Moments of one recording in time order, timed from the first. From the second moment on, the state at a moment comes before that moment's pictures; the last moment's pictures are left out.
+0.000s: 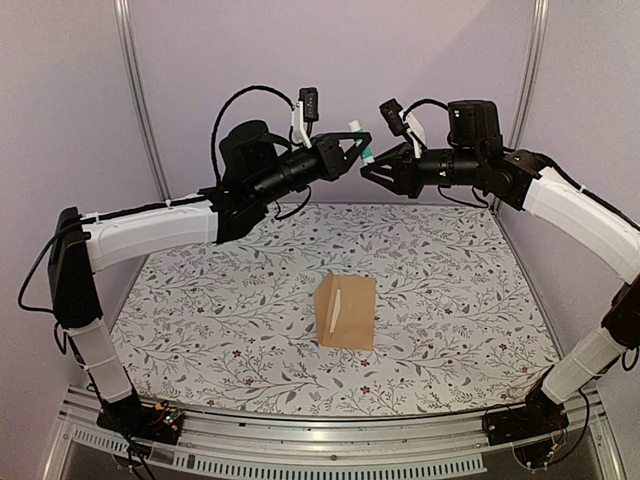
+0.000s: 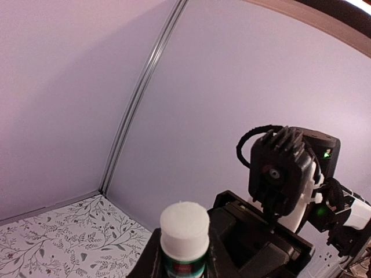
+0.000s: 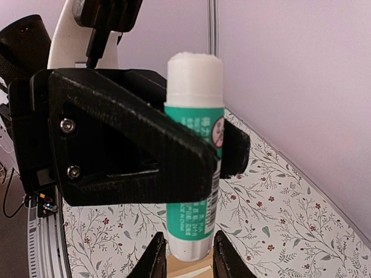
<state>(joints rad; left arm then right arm) -0.84 1.79 1.52 0.54 0.22 -0.51 0.65 1.53 1.56 -0.33 -0.47 -0.09</state>
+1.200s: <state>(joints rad) -0.84 1.82 1.52 0.54 0.21 -0.53 0.63 1.53 1.56 -0.34 -0.56 -0.09</state>
